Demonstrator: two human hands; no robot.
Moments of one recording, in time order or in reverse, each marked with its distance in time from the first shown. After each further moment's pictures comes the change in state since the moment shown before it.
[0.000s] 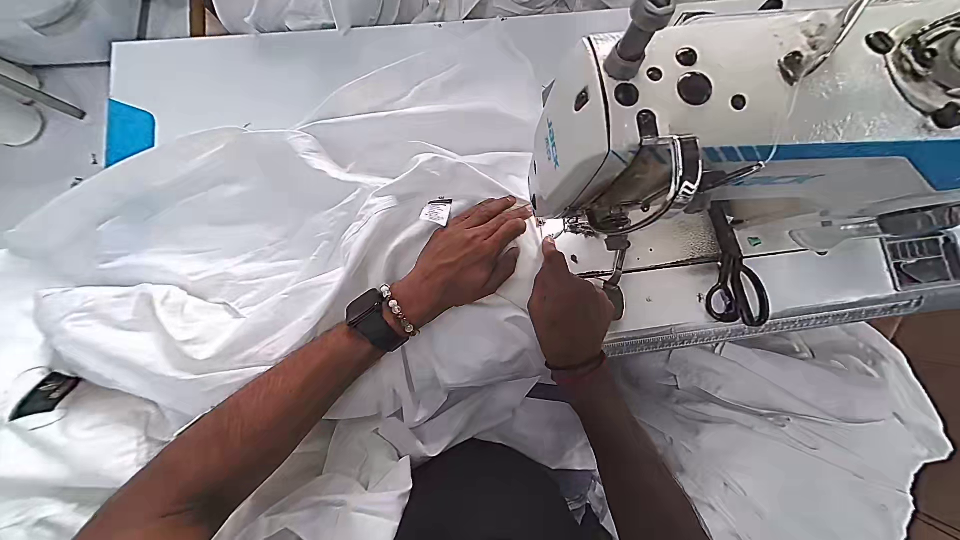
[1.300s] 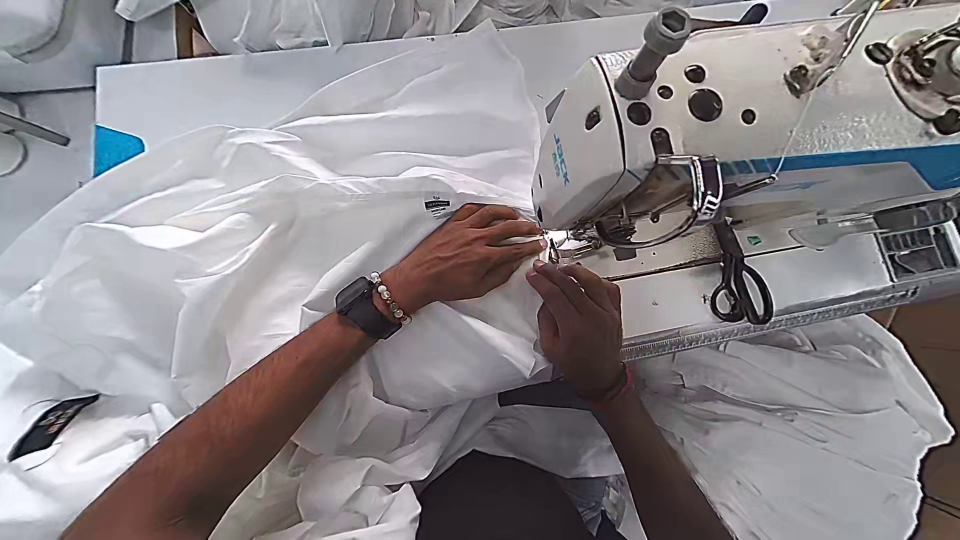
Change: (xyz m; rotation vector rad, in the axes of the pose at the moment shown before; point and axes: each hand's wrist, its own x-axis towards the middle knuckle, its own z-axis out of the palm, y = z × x) left_hand 0.009 -0.042 -0.002 -0.087 -0.062 0.298; right_hand -0.013 0.031 0.011 0.260 0.133 -0.363
